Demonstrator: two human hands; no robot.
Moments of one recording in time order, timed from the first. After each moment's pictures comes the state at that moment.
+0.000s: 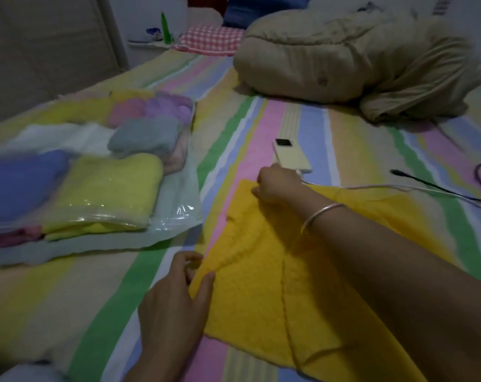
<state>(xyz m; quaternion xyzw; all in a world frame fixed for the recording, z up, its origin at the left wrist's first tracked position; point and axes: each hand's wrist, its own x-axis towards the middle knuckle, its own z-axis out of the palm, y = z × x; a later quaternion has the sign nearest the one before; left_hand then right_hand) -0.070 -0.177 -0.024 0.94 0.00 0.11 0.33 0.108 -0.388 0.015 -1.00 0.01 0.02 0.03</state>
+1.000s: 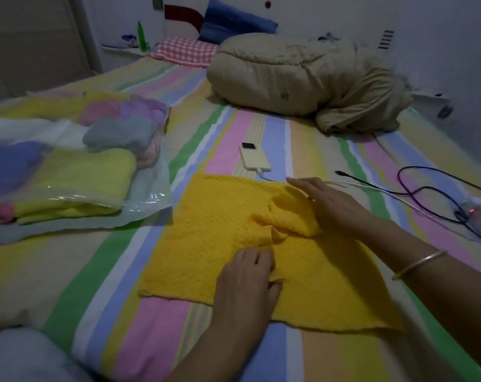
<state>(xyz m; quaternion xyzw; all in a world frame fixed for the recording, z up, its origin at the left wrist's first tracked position) -0.129 -0.288 -0.011 0.93 -0.27 0.10 0.24 -0.053 -0.533 0.039 -1.00 -0.09 -0.02 0.03</state>
